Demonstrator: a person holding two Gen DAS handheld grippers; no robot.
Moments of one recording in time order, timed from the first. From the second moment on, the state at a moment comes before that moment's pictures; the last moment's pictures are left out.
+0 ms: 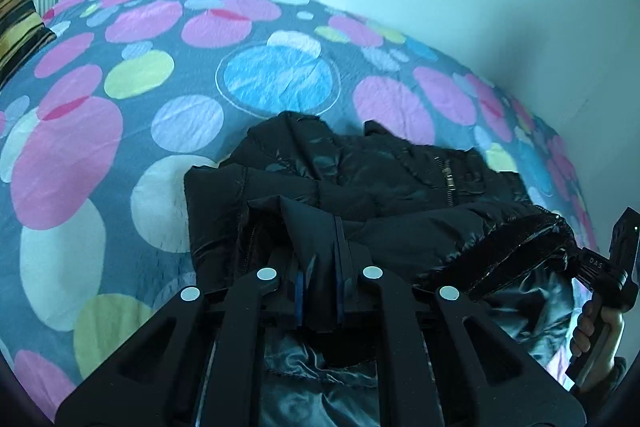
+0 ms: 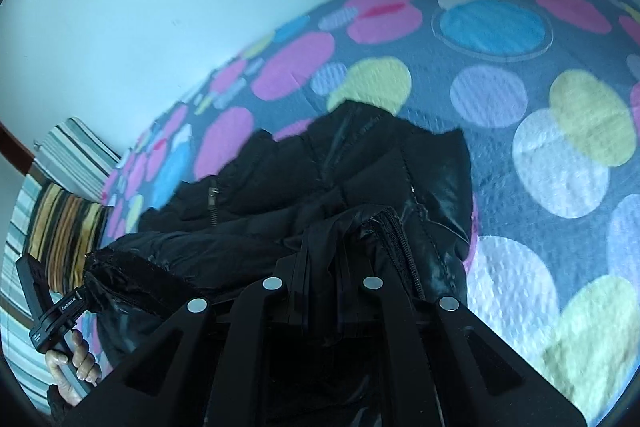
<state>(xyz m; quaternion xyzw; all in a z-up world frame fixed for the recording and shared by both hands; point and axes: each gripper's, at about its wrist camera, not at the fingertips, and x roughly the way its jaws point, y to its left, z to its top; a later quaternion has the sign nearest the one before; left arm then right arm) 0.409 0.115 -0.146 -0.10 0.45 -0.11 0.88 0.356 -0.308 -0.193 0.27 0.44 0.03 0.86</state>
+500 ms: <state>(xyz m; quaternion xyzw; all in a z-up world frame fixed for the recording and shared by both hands) 0.410 0.120 -0.149 -0.12 0.45 -0.13 0.88 0.361 -0.313 -0.201 0.28 0.45 0.05 0.85</state>
